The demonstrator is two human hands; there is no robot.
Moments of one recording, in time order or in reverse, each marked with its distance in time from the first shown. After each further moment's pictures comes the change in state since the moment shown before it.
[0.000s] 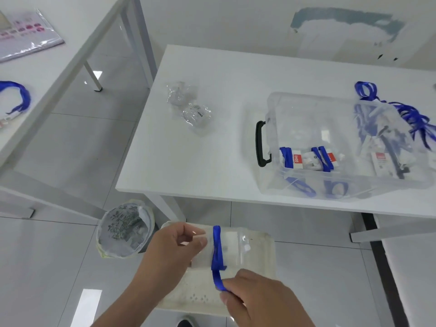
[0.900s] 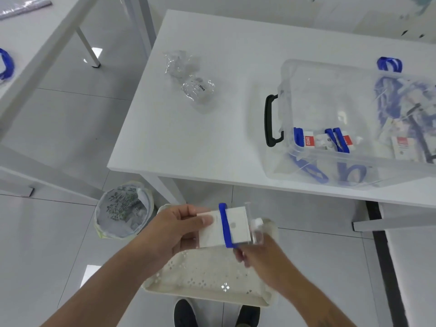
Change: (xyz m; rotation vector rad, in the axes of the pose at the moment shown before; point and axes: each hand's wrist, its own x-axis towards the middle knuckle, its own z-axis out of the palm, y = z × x) left_hand 0.034 -0.010 0.006 -0.537 -0.345 -0.278; right_hand 0.057 0.065 0.037 0.774 -0.083 0.328
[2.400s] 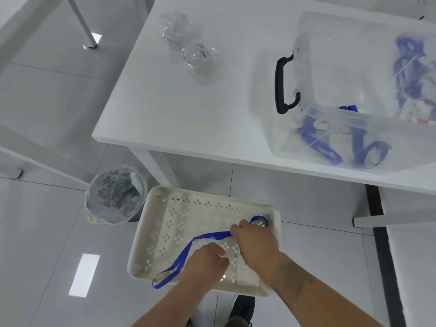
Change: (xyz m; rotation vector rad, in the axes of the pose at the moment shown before) left_hand 0.079 -0.165 0.026 0.846 0.273 -0.119; right_hand 0.080 0.099 0.011 -1.349 -0.050 -0.107
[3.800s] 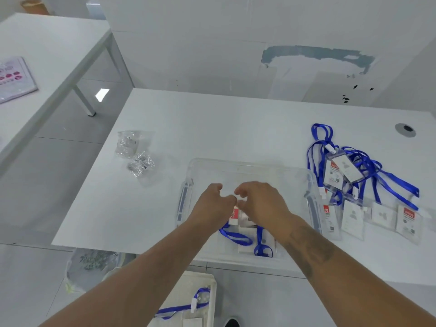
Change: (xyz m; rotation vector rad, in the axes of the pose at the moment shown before) left_hand -0.064 0.383 -0.092 -0.164 0.148 0.246; right_hand -0.022 0.211 -0.289 0.442 0.377 0.141
